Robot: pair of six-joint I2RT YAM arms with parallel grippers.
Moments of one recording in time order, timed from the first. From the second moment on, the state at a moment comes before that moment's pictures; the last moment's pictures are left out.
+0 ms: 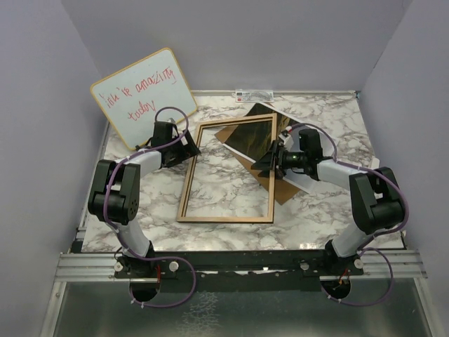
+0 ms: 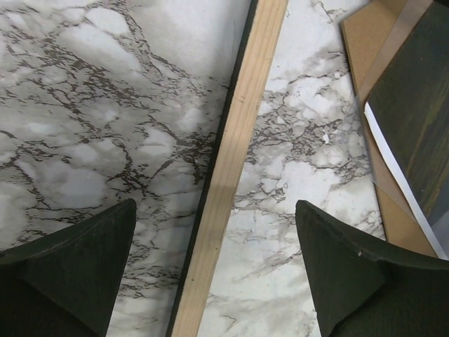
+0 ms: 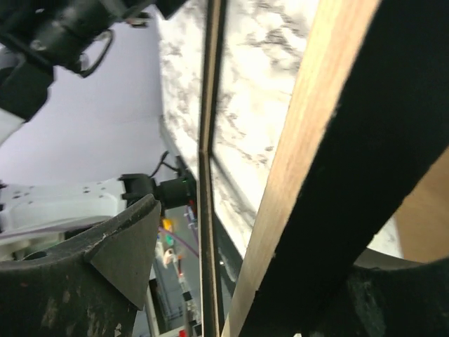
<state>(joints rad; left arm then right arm) -0.16 1.75 0.97 -0.02 0.21 -0.57 0.24 1.64 0.81 0.19 -0.97 0.80</state>
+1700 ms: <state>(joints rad) -0.14 1.64 0.86 -0.09 0.08 -0.51 0.35 1.80 1.06 -0.30 -0.51 0.44</state>
